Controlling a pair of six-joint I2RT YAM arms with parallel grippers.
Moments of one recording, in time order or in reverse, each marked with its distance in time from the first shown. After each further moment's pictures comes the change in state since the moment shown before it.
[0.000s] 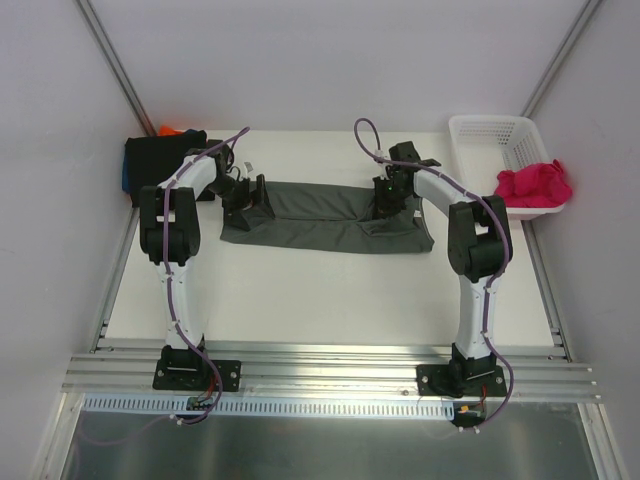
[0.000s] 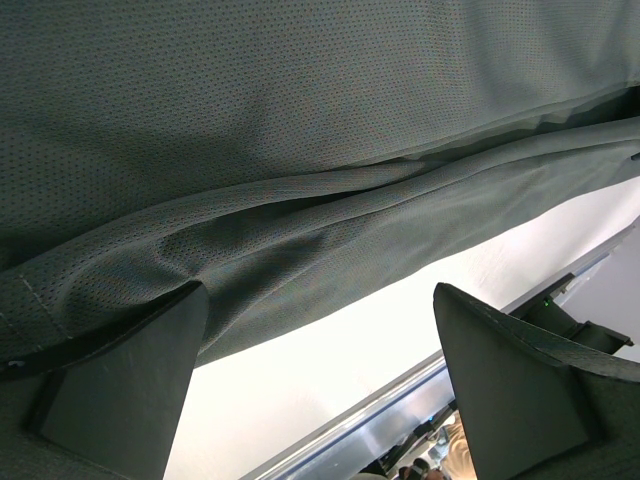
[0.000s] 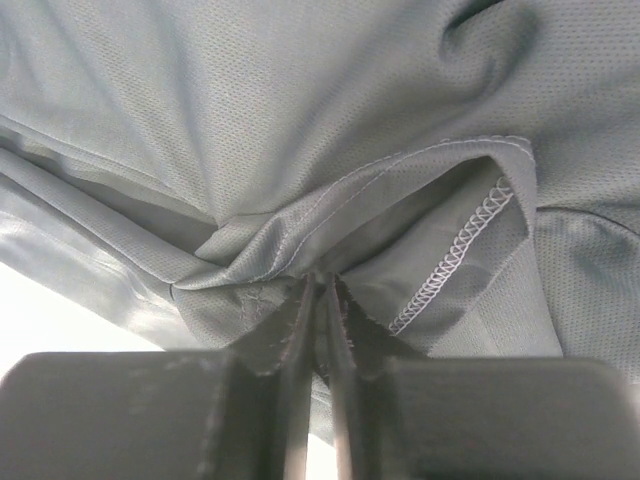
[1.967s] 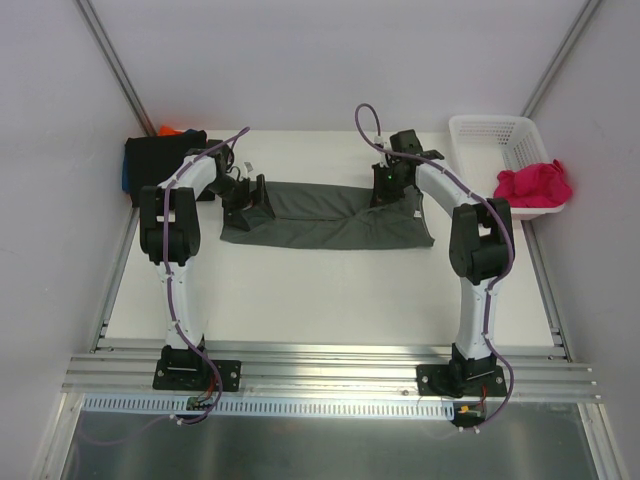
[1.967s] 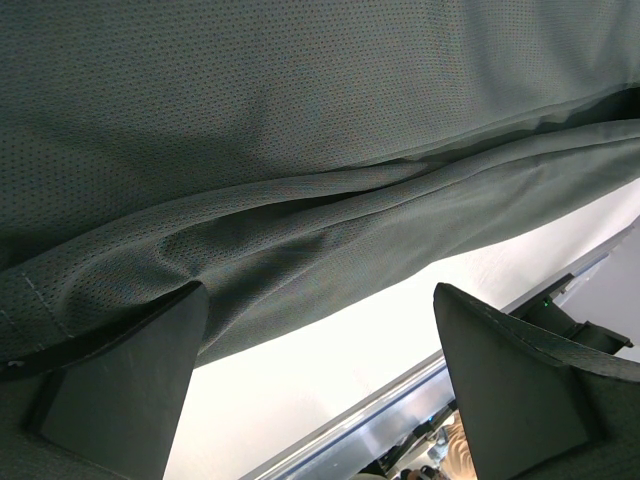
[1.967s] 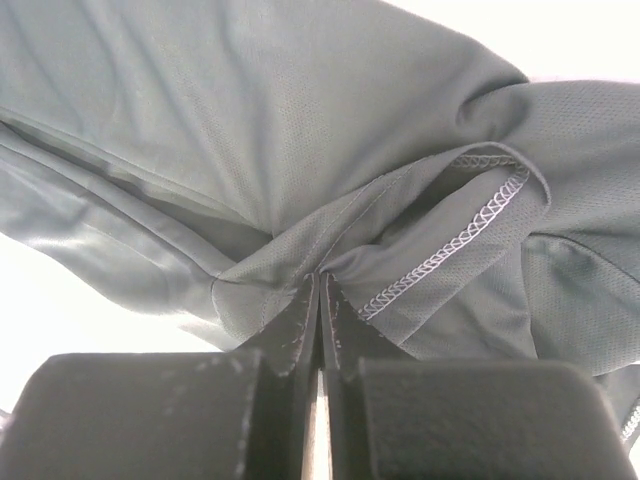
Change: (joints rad) left arm 0.000 0.000 0.000 0.001 0.000 -0.002; right arm 0.007 -0.027 0.076 -0.012 -0.011 0.008
